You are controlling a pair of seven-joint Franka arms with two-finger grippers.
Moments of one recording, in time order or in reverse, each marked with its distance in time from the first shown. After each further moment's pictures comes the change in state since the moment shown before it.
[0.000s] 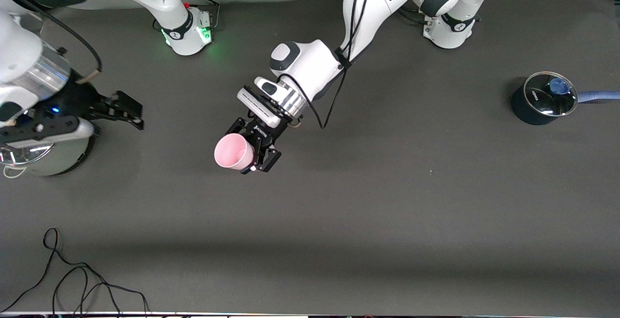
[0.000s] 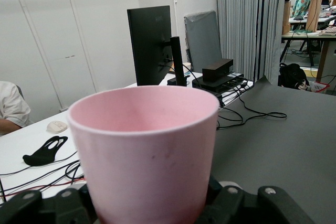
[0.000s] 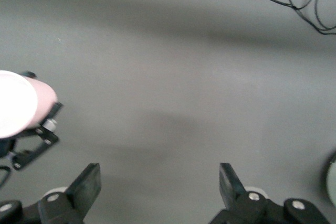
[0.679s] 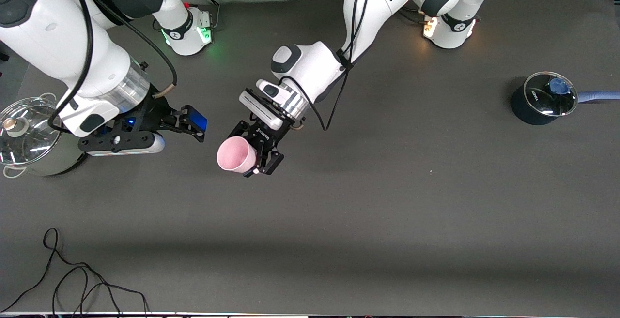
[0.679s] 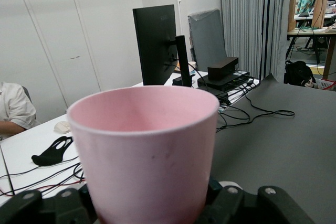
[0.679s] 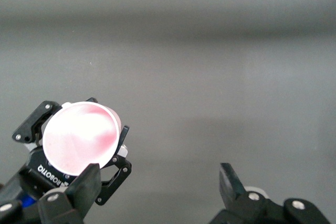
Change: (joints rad) left arm -0.001 0.001 0.027 -0.002 0.000 0.000 -0.001; right arm 0.136 0.118 0.000 0.102 0.001 0.039 0.318
